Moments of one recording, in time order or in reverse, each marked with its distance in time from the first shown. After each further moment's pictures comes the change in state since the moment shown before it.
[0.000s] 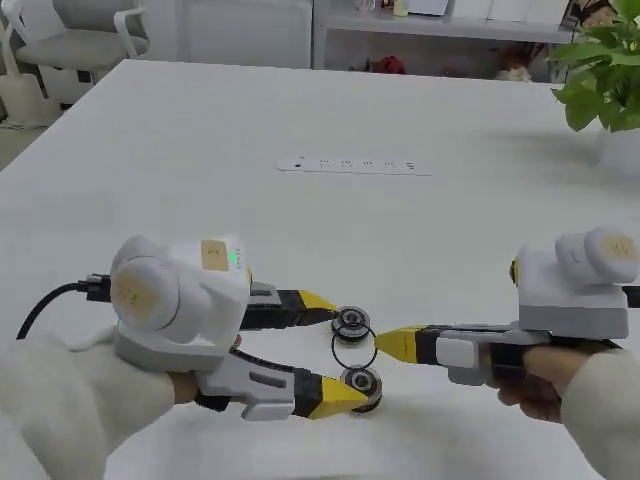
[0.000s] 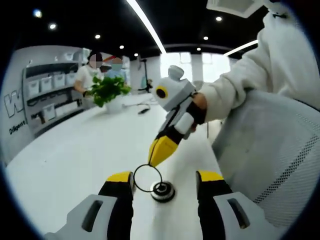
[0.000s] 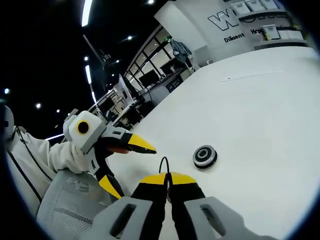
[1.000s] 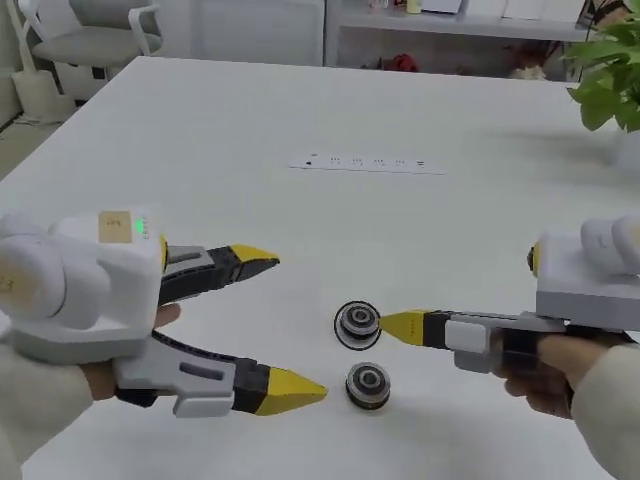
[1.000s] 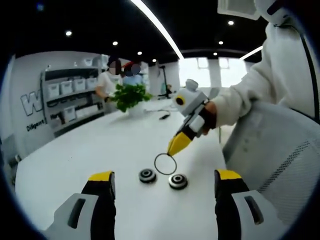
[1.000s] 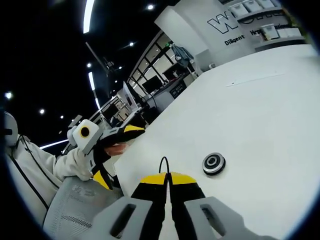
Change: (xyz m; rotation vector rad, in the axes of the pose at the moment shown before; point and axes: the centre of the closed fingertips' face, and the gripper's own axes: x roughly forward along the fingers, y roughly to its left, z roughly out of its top) left arm -0.063 0.018 0.006 -0.024 -0.042 0.194; right arm 0.001 0.016 0.012 0.023 -0.040 0.040
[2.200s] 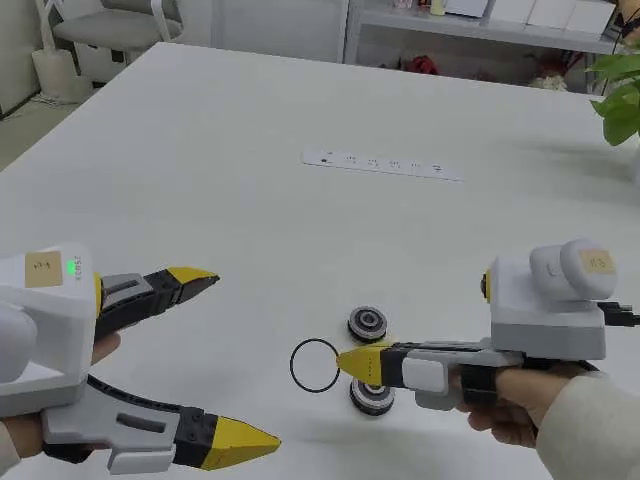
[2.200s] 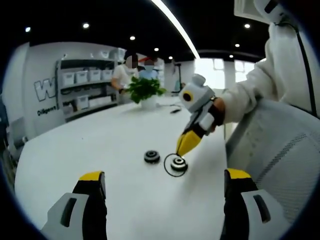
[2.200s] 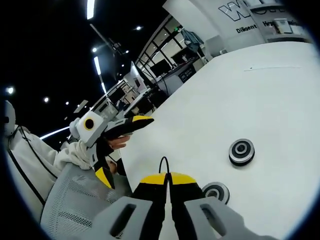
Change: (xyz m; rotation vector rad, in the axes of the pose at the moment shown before) left arm -0.031 -0.002 -0.032 -0.099 0.020 0.096; right arm 0.034 0.027 -0.035 -0.042 0.152 0.058
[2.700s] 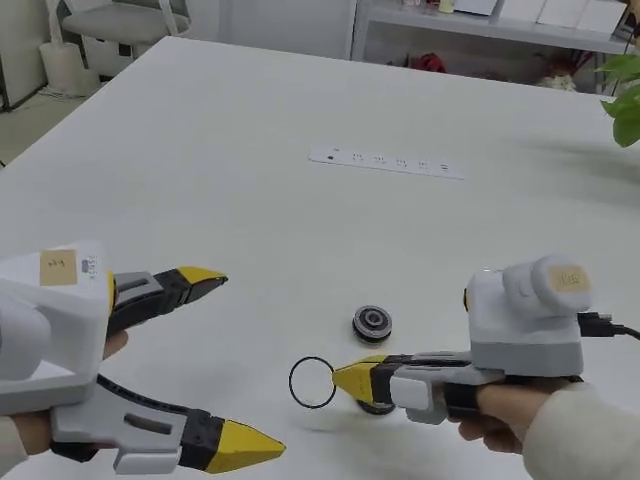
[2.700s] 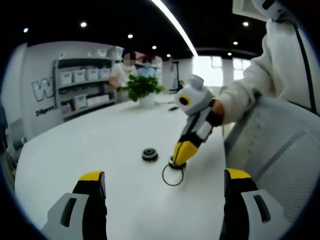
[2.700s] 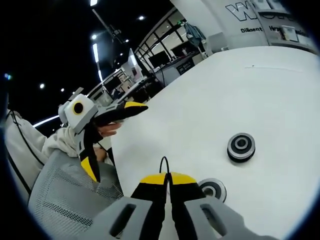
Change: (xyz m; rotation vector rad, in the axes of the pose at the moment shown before) left arm 0.002 -0.004 -0.004 0.014 0.022 -0.016; right arm 0.013 -0.015 -0.017 -0.075 0.073 -0.058
